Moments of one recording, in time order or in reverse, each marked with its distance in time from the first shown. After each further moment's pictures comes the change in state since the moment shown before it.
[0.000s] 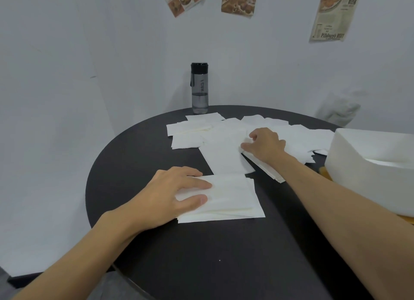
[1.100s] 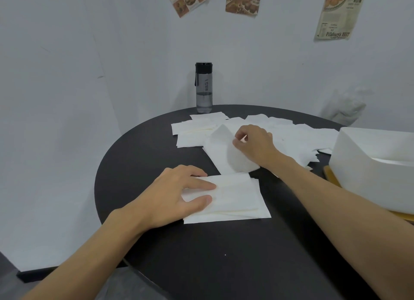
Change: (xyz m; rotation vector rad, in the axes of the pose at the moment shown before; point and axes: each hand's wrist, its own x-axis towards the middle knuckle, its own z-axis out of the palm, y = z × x) left_hand -0.008 0.008 -0.003 0.056 0.016 0.027; right_hand -0.026 -0.031 0.002 0.036 0.040 -0.305
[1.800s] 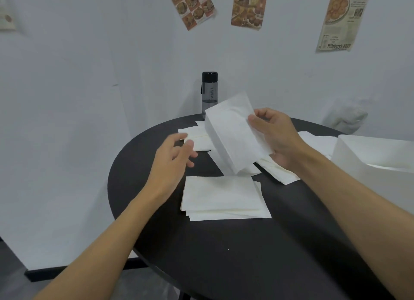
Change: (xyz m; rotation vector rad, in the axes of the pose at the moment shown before) left_hand 0.020 0.022 -0.023 -0.669 0.585 -0.240; right_hand -0.036 -0.040 -0.072 1.071 -0.072 0.134
